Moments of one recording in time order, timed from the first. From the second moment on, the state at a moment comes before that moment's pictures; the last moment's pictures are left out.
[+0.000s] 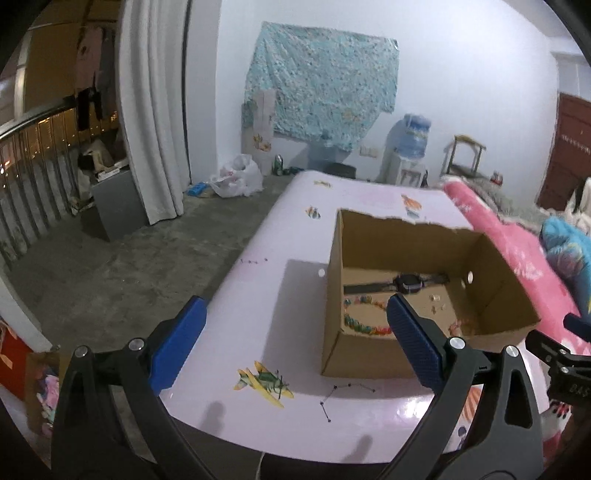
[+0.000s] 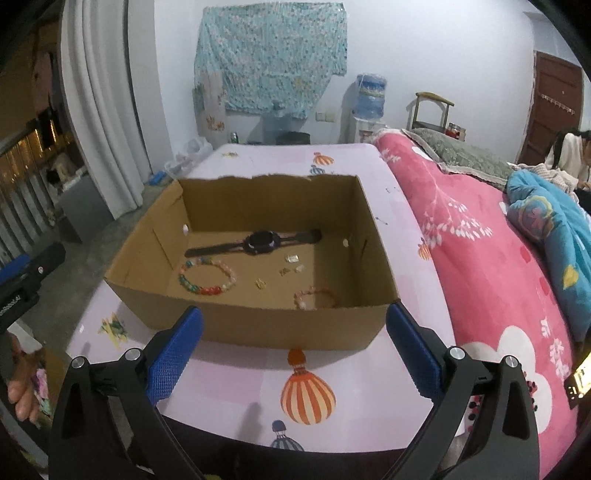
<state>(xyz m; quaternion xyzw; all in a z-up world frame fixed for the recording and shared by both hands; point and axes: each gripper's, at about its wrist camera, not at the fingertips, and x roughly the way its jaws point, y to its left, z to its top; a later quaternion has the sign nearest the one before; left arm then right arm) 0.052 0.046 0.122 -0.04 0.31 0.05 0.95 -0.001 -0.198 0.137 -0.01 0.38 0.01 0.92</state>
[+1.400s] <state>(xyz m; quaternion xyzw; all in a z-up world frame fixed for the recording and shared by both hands) 0.072 -0.009 0.078 -0.01 0.44 0.02 0.90 0.014 -0.213 0.094 0.01 0.45 0.00 0.89</state>
